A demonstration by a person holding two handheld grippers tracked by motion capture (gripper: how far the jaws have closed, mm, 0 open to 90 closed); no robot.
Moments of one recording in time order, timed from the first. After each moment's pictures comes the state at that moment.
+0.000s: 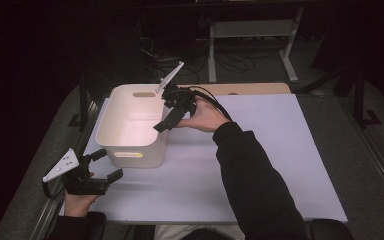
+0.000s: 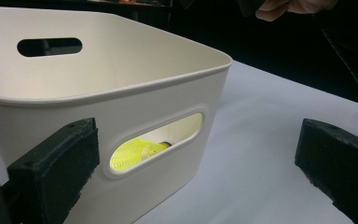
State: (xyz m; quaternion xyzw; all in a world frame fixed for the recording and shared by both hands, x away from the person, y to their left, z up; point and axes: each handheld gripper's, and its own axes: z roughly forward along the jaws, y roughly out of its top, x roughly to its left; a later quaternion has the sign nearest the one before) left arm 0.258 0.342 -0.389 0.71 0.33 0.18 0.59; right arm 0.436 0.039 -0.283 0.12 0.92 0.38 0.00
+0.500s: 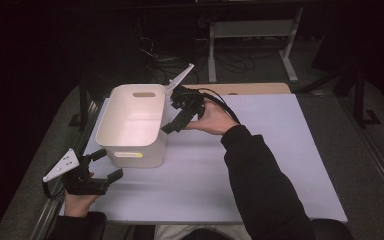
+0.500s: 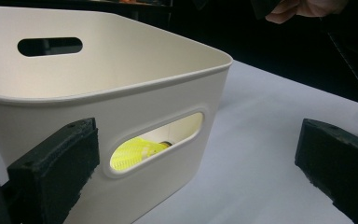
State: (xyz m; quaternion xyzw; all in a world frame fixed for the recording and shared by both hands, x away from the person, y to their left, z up) left arm 0.258 0.342 -0.389 0.71 0.33 0.18 0.59; right arm 0.429 0.017 -0.286 0.12 0.92 0.38 0.01
